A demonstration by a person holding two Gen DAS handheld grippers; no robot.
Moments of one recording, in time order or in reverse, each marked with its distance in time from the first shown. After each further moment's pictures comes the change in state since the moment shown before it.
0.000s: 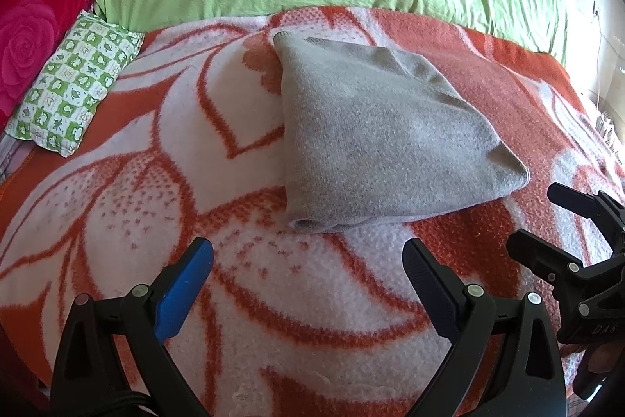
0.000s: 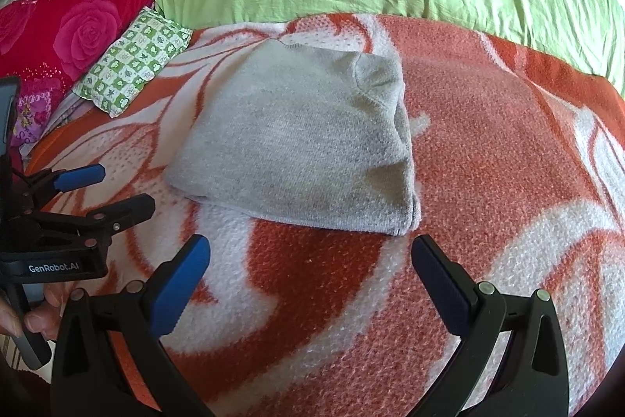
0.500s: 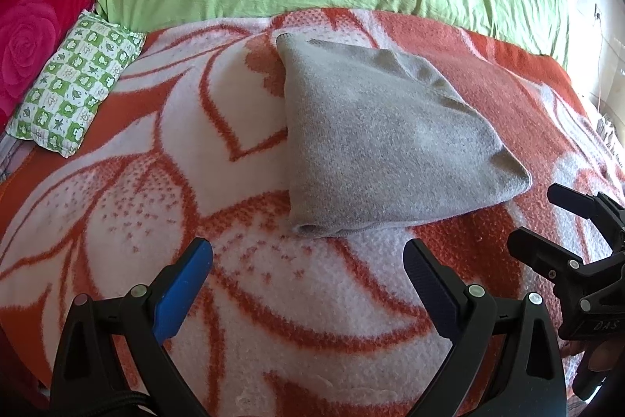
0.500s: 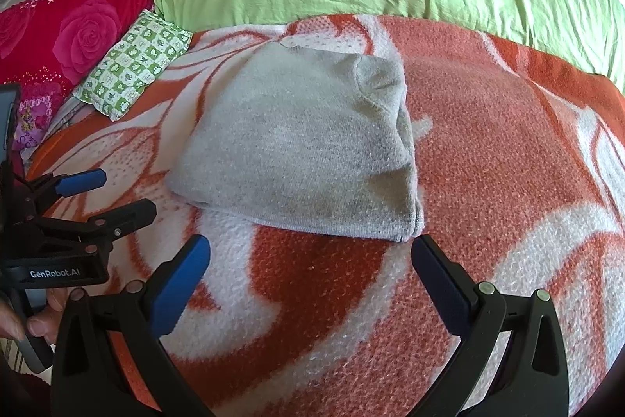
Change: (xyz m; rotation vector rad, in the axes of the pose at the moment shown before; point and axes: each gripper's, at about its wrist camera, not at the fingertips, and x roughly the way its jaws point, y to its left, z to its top) left arm 0.000 0.003 0.004 -0.008 -0.005 -0.001; right arm 0.001 0.001 0.005 0.007 0.003 0.005
